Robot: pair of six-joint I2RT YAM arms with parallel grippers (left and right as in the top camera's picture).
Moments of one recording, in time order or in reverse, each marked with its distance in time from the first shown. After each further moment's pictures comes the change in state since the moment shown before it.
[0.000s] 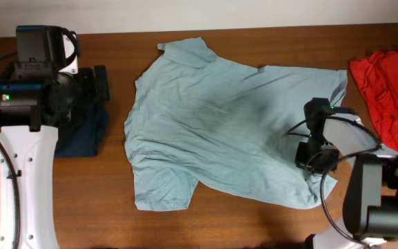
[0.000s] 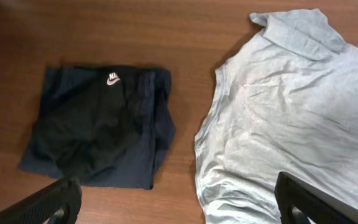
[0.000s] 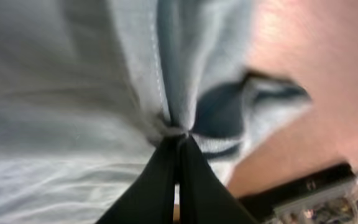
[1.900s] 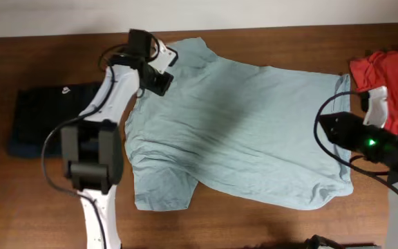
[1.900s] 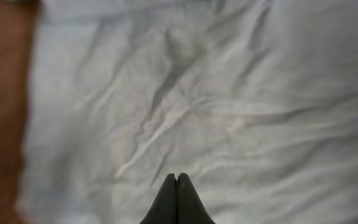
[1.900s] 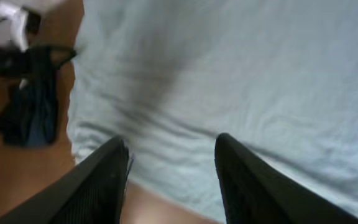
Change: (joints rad) left arm -0.178 0.744 0.003 0.517 0.339 0.431; right arm -0.333 -0.638 0.140 0.068 -0.851 -0.314
